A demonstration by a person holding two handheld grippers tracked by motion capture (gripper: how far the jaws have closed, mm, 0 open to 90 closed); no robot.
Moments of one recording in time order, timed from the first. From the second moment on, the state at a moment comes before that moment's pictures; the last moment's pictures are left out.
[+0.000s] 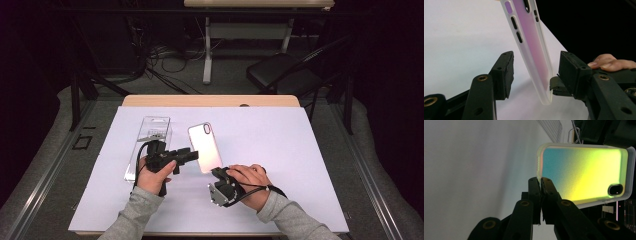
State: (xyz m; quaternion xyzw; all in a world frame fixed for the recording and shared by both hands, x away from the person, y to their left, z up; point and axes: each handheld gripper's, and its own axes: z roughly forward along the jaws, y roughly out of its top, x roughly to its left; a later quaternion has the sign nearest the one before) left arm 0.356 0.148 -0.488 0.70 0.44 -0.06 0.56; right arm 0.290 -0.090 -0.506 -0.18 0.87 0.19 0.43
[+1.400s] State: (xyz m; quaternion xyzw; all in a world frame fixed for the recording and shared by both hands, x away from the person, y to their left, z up) left arm 0.367 0.137 -0.499 0.69 0.46 -0.07 0.55; right arm 0.289 -0.083 -0.504 -0.18 0.86 0.20 0.43
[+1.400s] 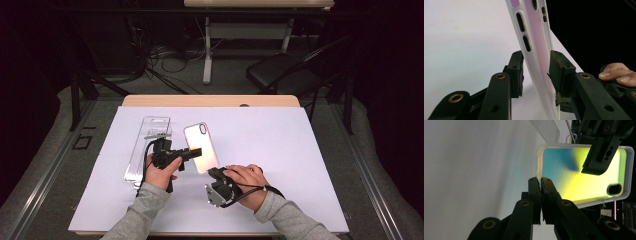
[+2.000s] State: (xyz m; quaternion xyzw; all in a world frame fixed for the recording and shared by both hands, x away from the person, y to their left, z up) left arm 0.367 0.137 -0.500 0.68 0.47 -0.08 0.55; right arm 0.288 -0.082 -0.505 -0.18 0.86 0.20 0.43
